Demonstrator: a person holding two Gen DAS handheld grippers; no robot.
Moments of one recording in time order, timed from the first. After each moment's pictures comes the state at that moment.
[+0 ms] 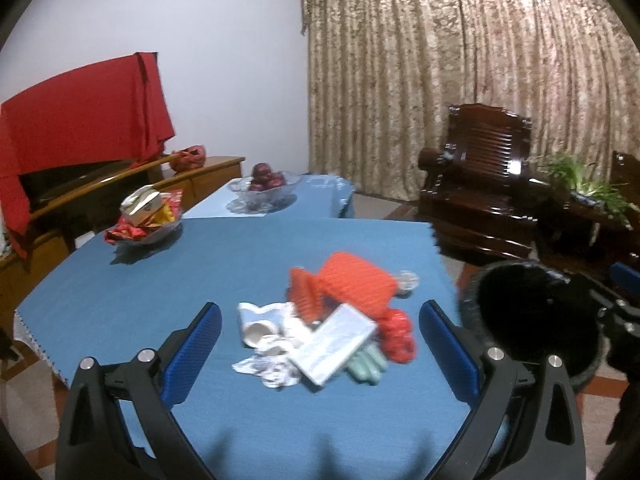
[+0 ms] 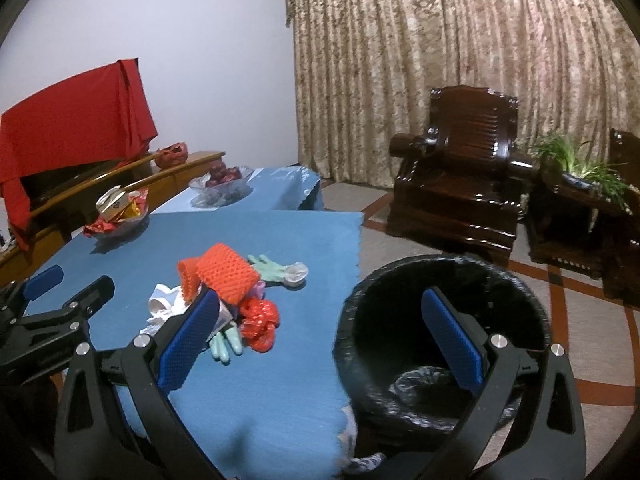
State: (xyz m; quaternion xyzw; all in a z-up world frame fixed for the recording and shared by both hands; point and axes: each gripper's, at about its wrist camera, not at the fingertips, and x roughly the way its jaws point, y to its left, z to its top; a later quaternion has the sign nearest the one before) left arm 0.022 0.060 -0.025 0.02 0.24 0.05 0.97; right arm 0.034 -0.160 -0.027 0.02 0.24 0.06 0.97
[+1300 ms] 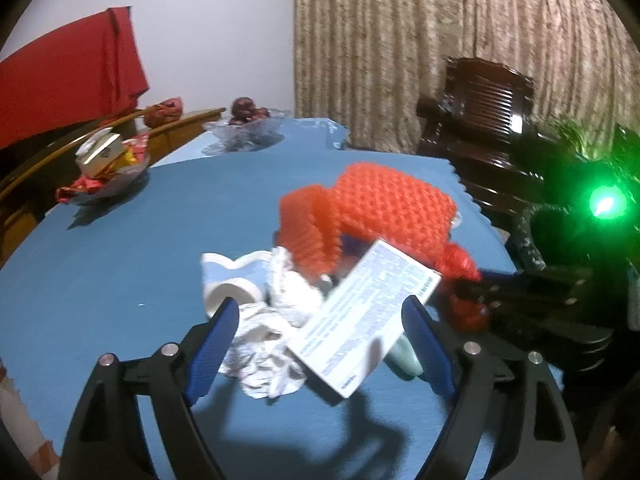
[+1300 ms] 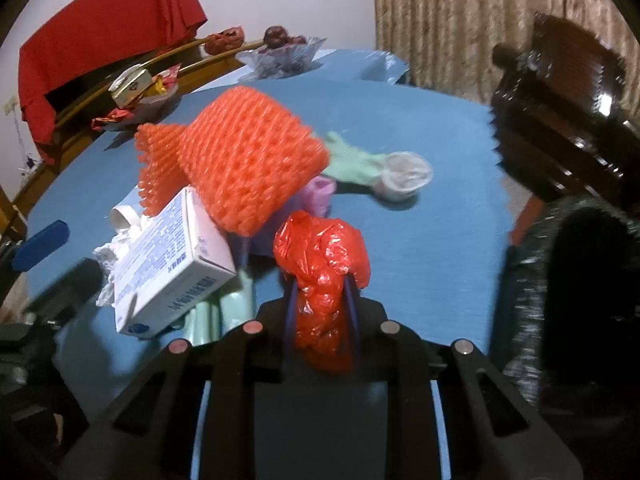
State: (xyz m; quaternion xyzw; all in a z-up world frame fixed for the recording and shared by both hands) left arm 0.114 0.084 -0.134 0.02 0.31 0.00 0.95; right arm 0.193 -0.080 -0.167 -0.03 0.40 0.18 0.90
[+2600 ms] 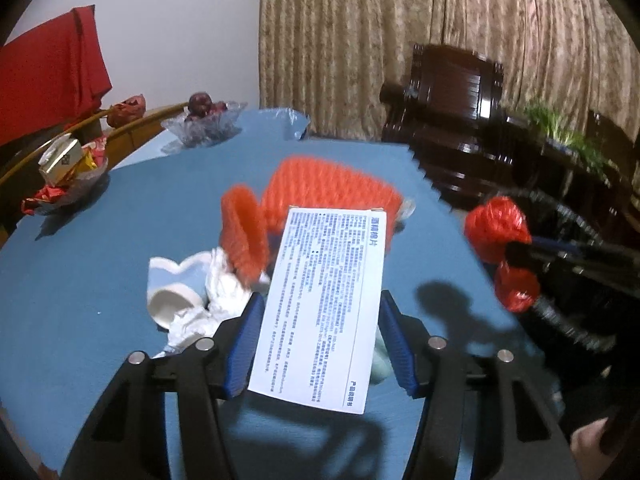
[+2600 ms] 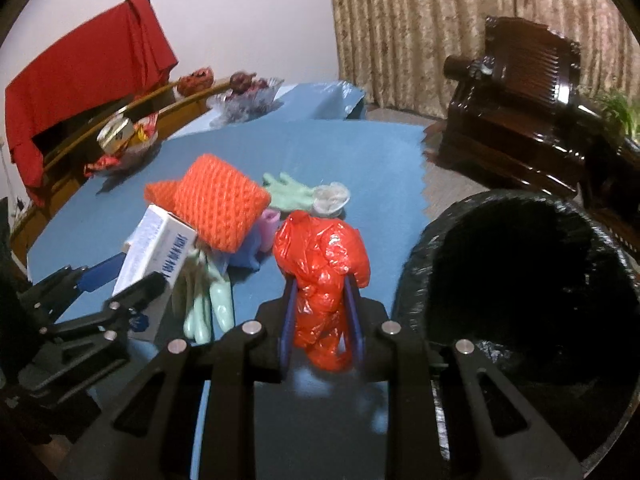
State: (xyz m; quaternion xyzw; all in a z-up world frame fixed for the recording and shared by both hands) left arm 0.118 0.057 -0.121 0.02 0.33 -0.06 0.94; right arm 0.146 -0.142 -0.117 0.02 0.36 0.13 0.92
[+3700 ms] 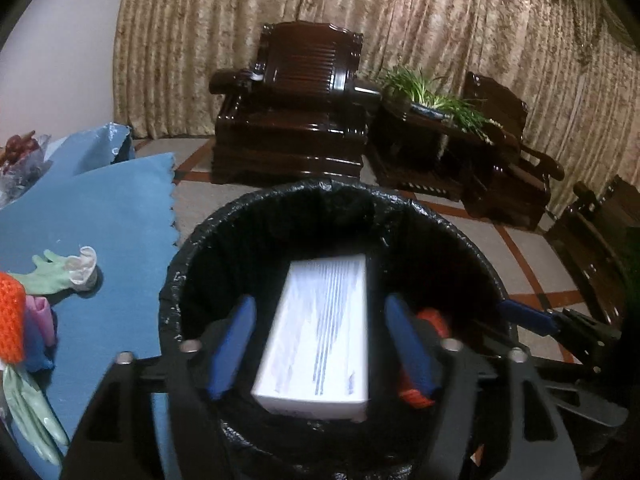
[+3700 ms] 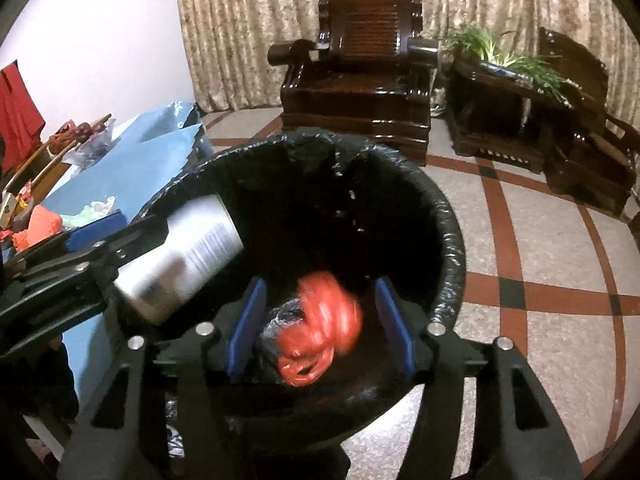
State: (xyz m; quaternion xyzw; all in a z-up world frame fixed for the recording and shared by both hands) left arm 0.167 -0.186 -0.126 0.03 0.35 -0.30 0.89; right arm 0.078 -0.356 -0.148 0.09 0.37 -0.10 0.92
